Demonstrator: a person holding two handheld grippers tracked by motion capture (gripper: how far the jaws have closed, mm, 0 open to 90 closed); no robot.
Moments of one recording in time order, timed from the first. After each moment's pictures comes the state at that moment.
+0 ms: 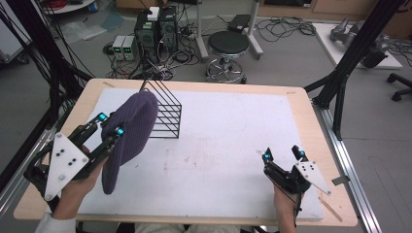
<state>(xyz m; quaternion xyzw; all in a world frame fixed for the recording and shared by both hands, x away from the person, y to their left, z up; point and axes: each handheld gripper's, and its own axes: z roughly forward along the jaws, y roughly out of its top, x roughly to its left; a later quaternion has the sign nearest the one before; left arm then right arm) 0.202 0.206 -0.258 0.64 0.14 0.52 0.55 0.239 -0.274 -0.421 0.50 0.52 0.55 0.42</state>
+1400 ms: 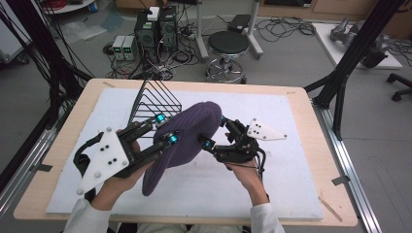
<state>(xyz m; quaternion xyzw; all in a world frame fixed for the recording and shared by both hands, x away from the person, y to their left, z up) 0.211 0.131 -0.238 0.64 0.04 0.37 0.67 0.298 -0.153 -0.341 0.19 0.61 0.76 0.09</state>
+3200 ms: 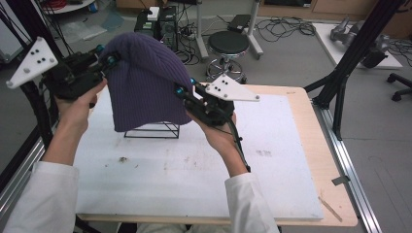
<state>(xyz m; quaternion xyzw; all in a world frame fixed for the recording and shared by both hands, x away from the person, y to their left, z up) 0.334 0.246 -0.186 0.60 0.16 0.35 0.70 0.316 -0.077 -0.233 0.22 0.65 0.68 0.26</state>
